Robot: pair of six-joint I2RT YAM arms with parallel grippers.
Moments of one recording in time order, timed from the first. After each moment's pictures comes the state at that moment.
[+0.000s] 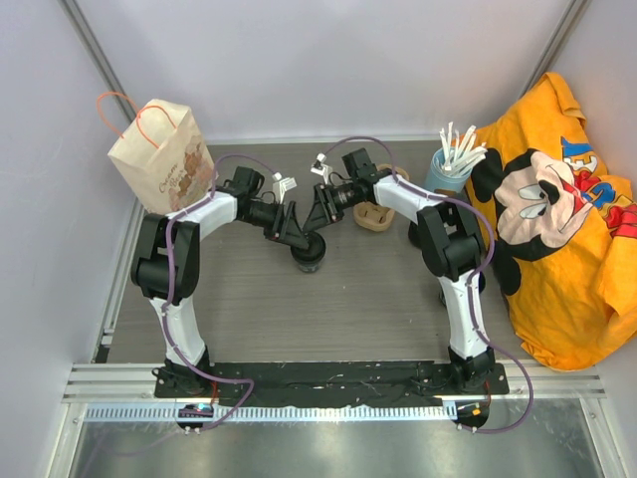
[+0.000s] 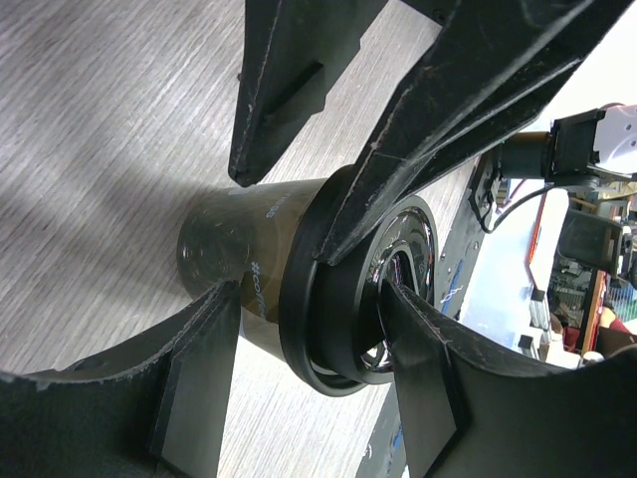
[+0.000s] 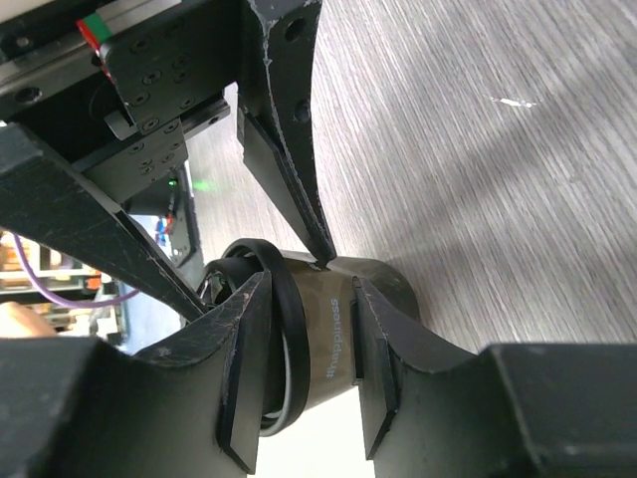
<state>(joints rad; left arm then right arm) -0.26 1.93 1.29 -0.52 0.98 0.03 0.47 2.23 1.70 -0.41 -1.06 0.12</state>
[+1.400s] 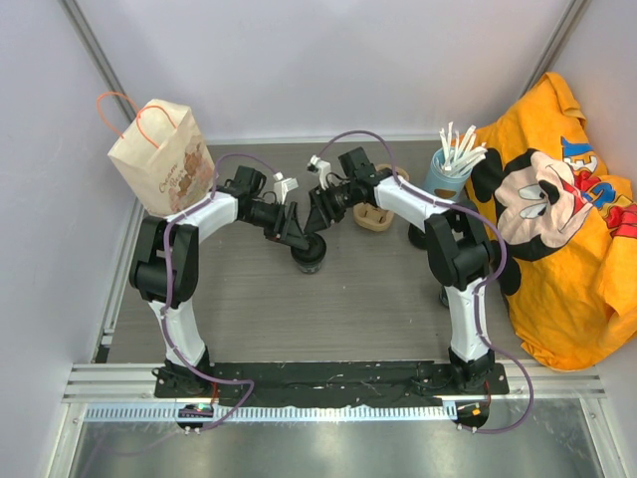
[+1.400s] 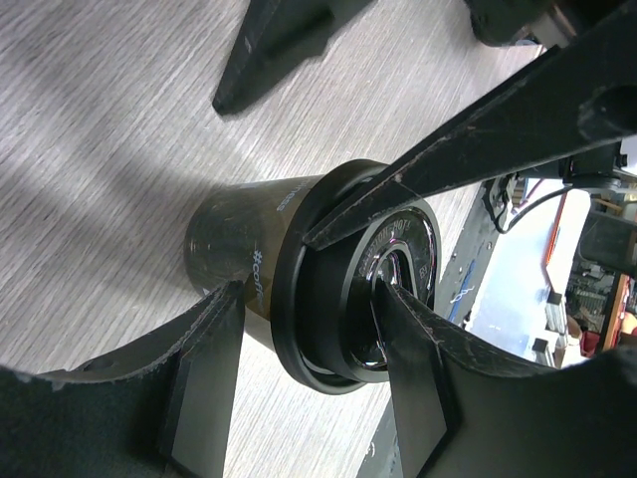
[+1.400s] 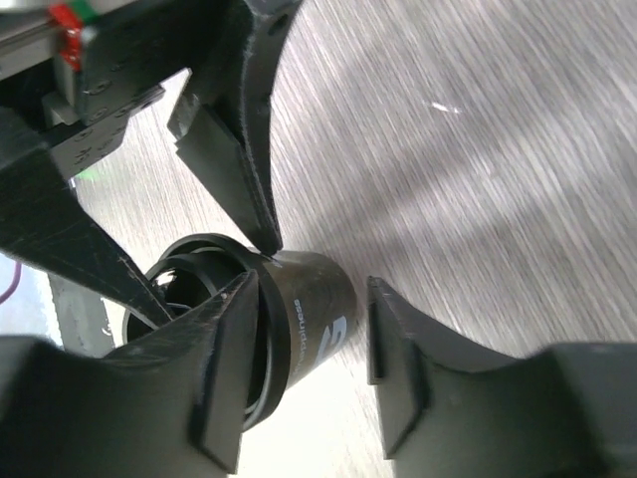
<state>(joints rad) -0.28 1.90 1.29 -0.54 0.93 0.03 0.51 2.11 1.64 -0.43 -0.81 -0.08</state>
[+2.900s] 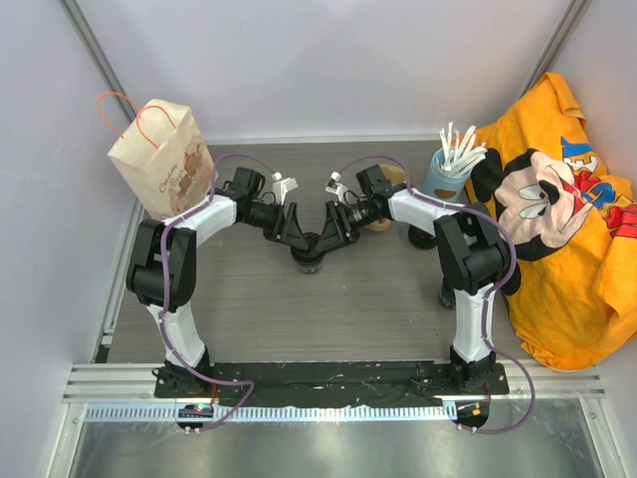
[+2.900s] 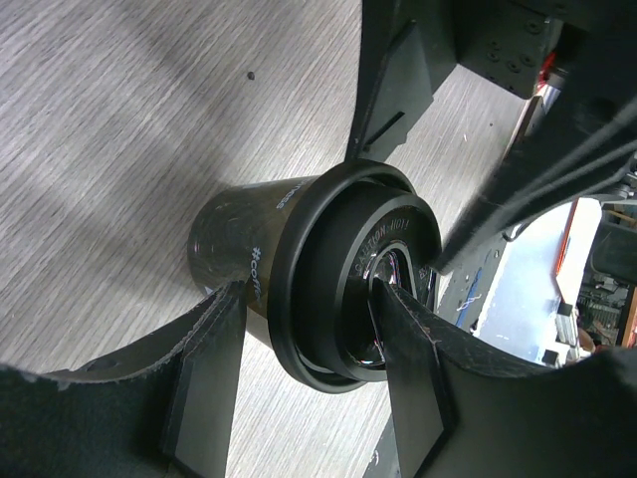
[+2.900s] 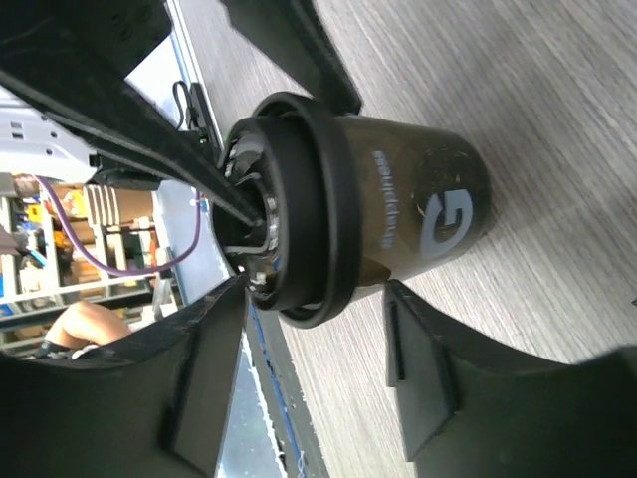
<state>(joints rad) -0.28 1.86 1.25 -0.49 0.91 0.00 0.45 2.02 1.40 -0.42 -1.04 0.18</state>
